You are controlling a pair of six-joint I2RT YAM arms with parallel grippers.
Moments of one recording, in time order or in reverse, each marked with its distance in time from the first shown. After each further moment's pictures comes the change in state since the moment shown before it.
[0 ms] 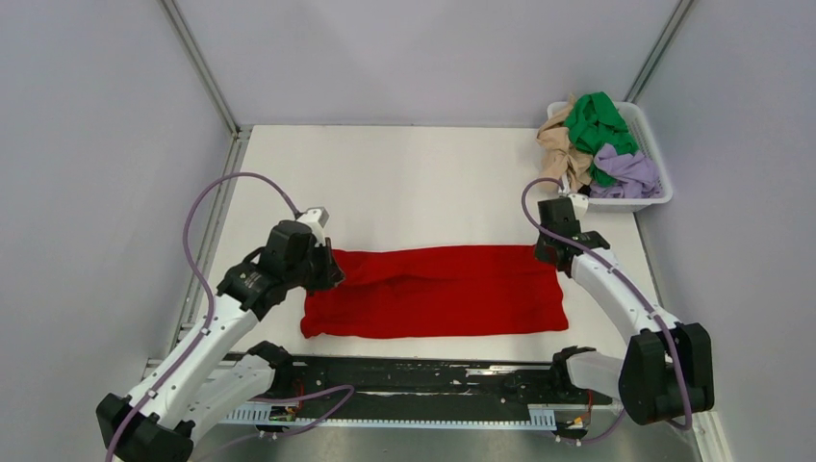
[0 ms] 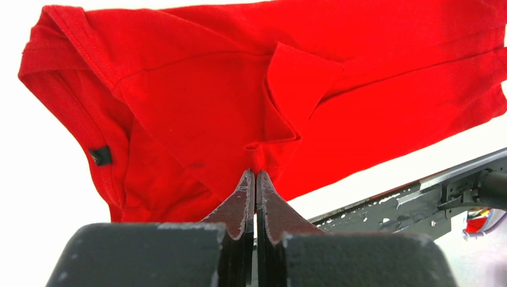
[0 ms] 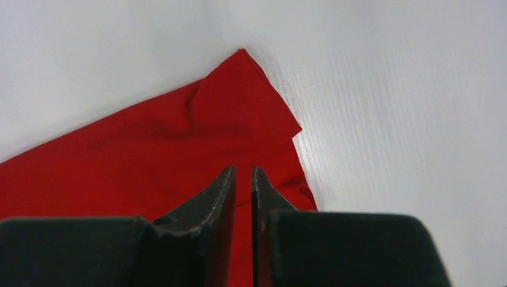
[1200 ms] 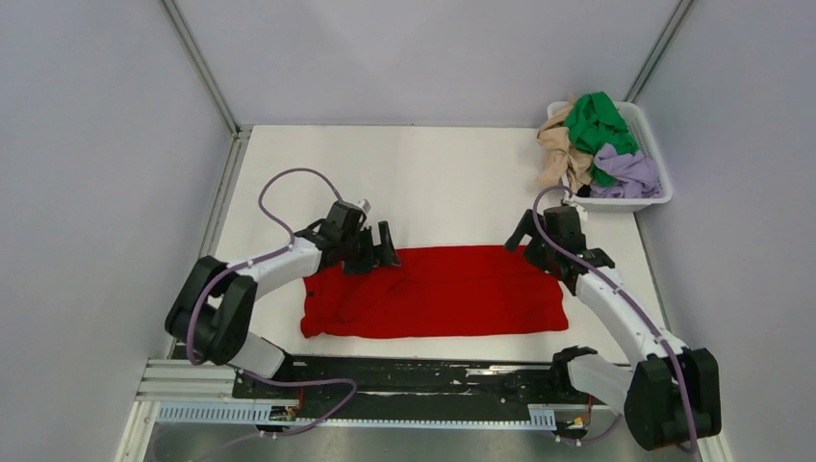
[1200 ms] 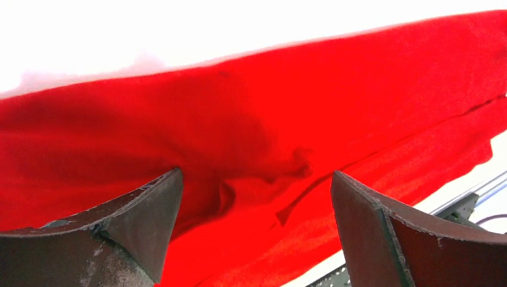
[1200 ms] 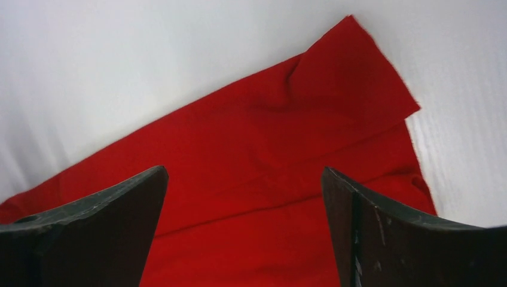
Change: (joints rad) left arm -0.023 0.612 0.018 0.464 0.130 -0.153; right arm 0.002 -0.168 -0.111 0.108 -0.222 0.225
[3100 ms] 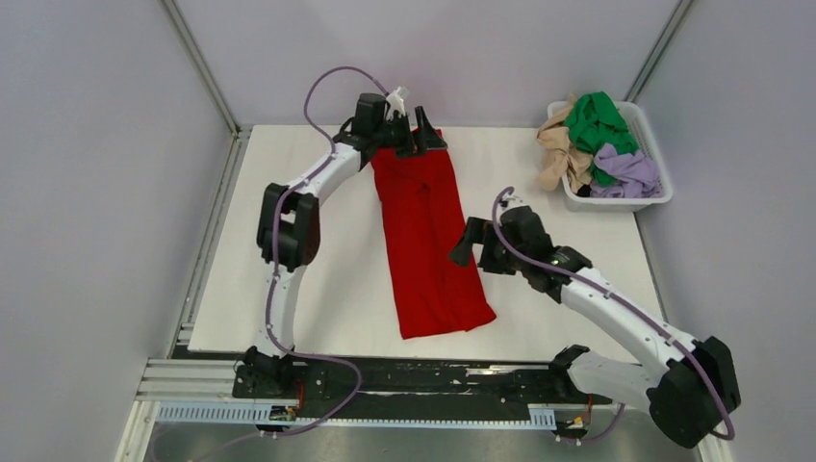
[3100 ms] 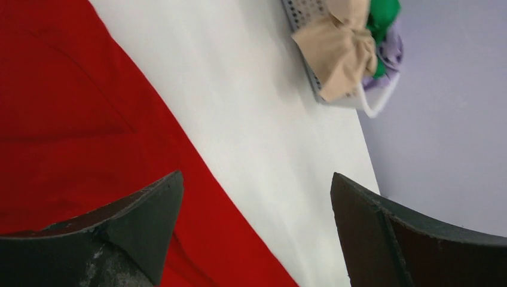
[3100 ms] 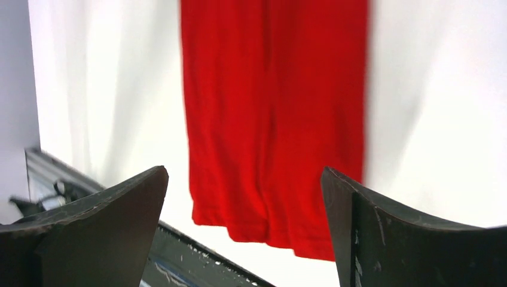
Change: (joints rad) left arm 0.125 1.001 1.342 0.135 0.428 -0.023; right arm 0.432 0.107 0.124 0.059 -0.211 0.002
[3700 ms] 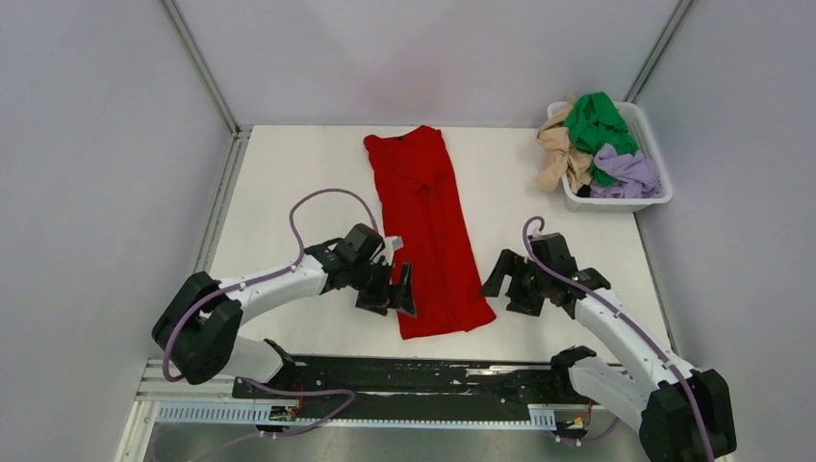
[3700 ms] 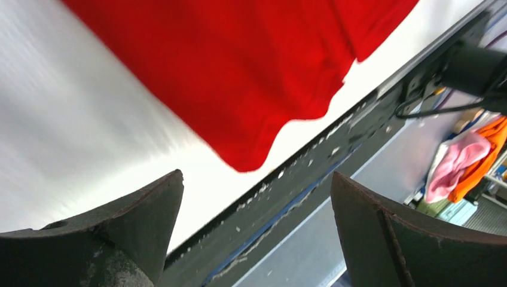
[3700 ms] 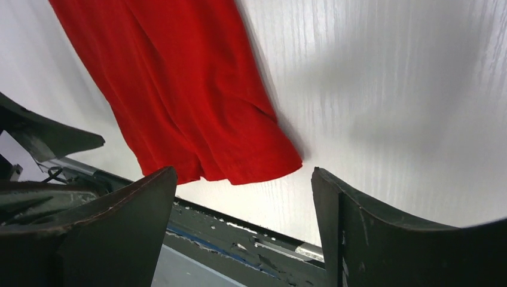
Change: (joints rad) left arm -0.317 -1.018 -1.335 -0.274 -0.161 0.087; right arm -0.302 -0.196 -0.245 -0.219 -0.206 0.053
